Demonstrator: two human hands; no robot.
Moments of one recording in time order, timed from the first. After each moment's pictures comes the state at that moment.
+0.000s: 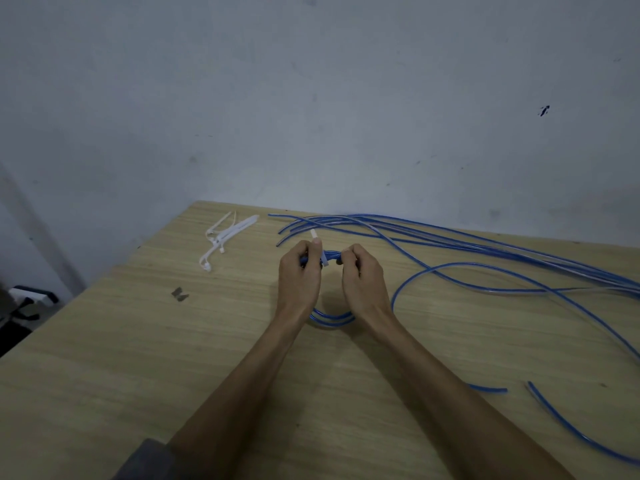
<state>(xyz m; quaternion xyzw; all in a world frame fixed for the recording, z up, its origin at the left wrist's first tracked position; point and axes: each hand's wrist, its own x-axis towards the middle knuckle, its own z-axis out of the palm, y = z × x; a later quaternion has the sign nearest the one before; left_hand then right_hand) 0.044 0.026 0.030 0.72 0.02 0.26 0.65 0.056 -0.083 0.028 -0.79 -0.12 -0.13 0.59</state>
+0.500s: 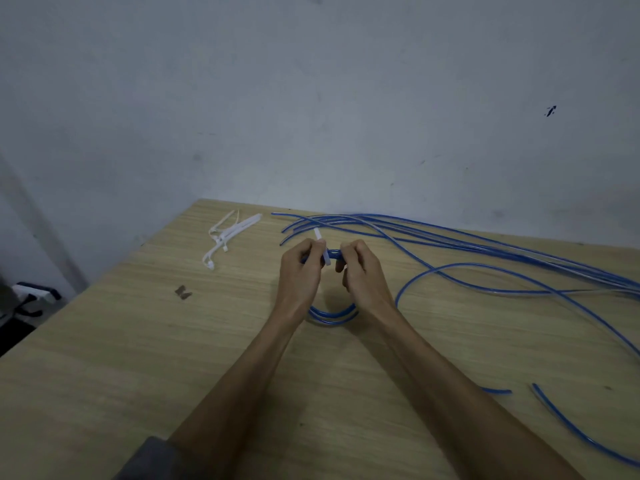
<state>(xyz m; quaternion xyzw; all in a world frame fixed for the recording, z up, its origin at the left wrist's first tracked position) 0.049 0.035 0.030 0.71 0.01 0.23 0.66 0.064 -0.082 0.029 -0.75 -0.13 -0.05 0.64</state>
